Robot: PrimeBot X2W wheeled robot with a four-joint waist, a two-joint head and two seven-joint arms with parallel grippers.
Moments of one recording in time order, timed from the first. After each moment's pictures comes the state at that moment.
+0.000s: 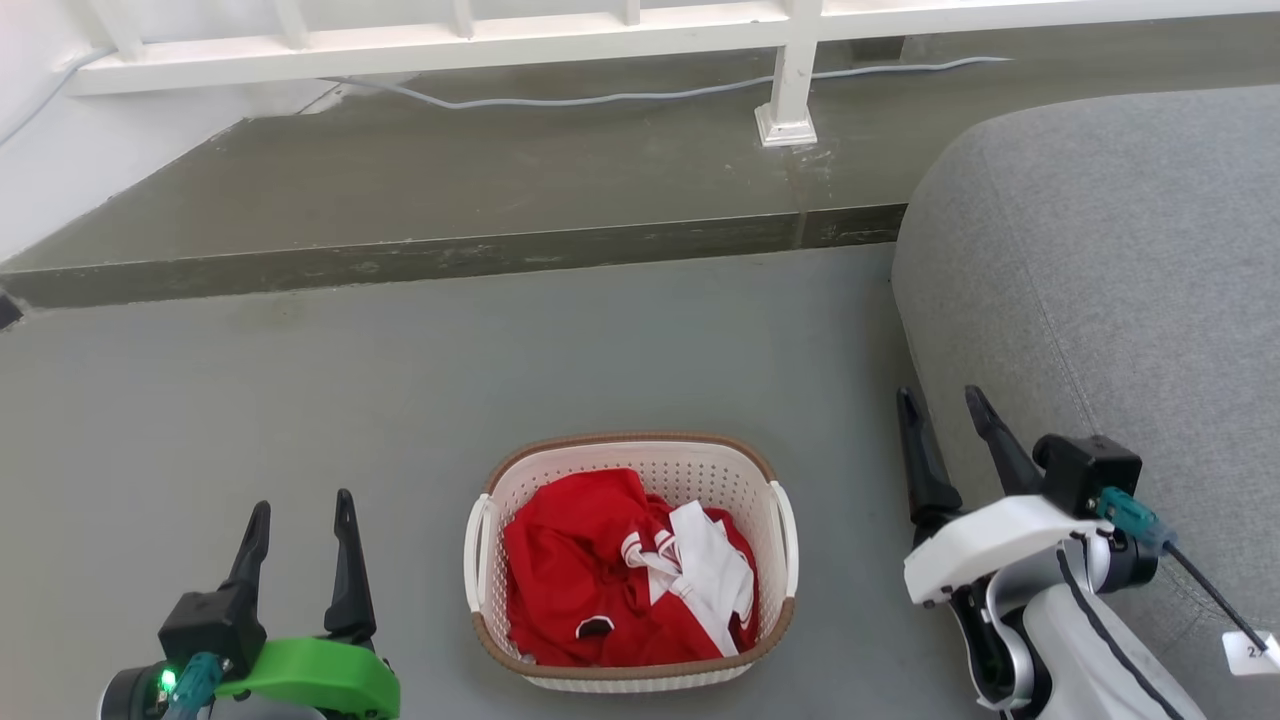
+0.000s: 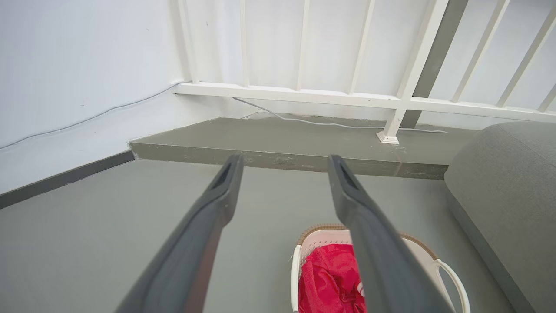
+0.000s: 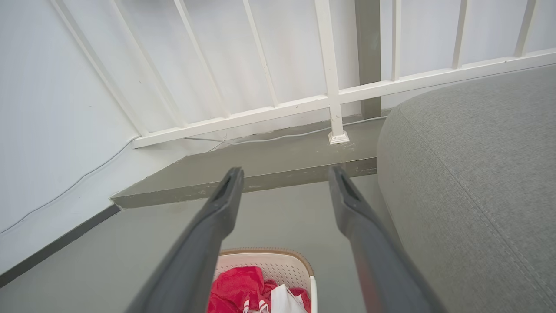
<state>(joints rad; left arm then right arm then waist) 0.05 0.09 -0.18 0.12 -0.33 0.12 -0.25 -0.12 -0.12 0.36 0.28 0.45 -0.13 -0.25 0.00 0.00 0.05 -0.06</state>
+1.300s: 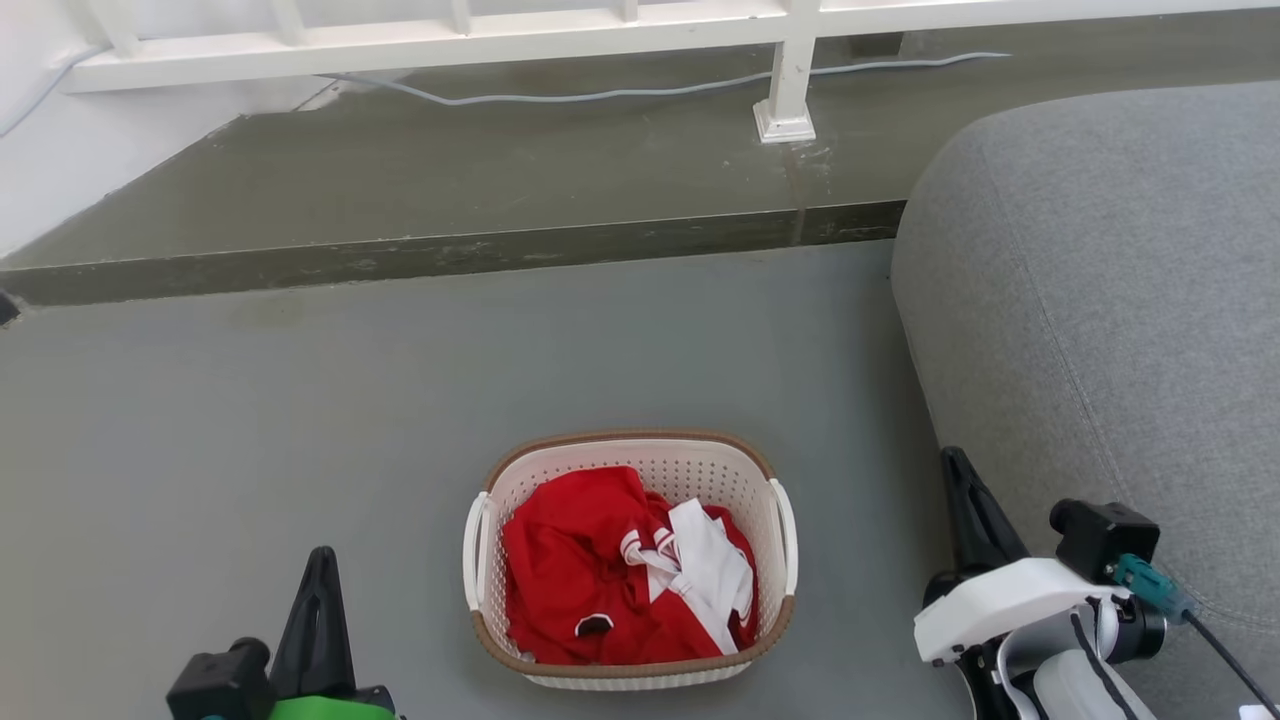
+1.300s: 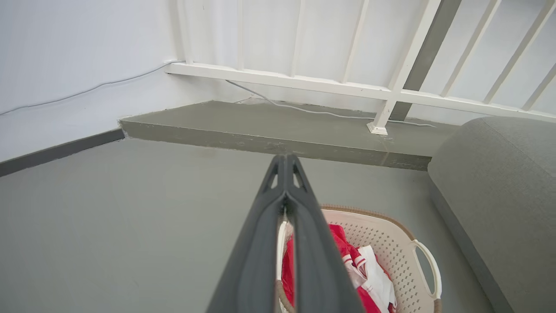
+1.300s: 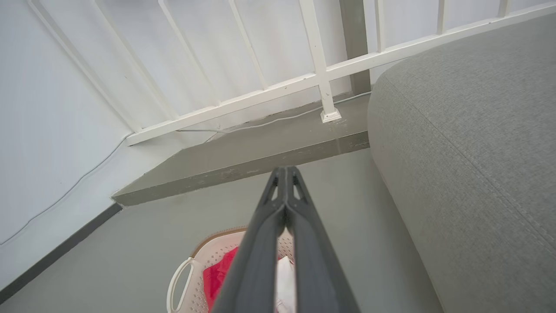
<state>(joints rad) 0.17 0.06 -0.17 0.03 -0.33 0.11 -0.25 0.01 -0.08 0.30 0.22 0.44 -0.11 -0.25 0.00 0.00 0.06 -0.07</state>
